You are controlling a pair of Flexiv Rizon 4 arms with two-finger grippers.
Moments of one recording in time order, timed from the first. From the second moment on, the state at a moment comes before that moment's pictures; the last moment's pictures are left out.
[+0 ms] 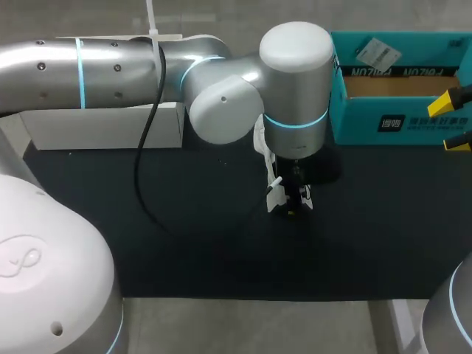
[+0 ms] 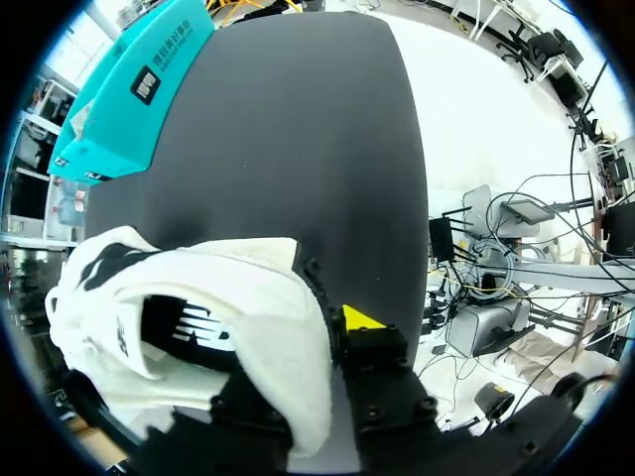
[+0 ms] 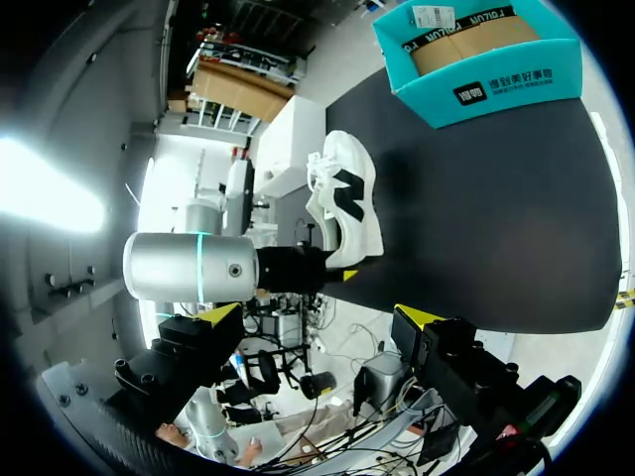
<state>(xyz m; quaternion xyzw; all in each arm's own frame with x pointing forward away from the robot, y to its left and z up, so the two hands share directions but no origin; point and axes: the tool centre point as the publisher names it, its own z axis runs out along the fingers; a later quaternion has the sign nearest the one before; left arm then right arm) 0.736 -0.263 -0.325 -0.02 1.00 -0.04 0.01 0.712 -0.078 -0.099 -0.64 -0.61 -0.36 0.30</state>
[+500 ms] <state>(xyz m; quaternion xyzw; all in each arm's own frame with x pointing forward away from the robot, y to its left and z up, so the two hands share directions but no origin) 0.731 -0.261 -0.274 0.04 1.00 -0.01 -0.04 0.712 -0.078 -0.099 -0.64 -0.61 -0.36 0.30</state>
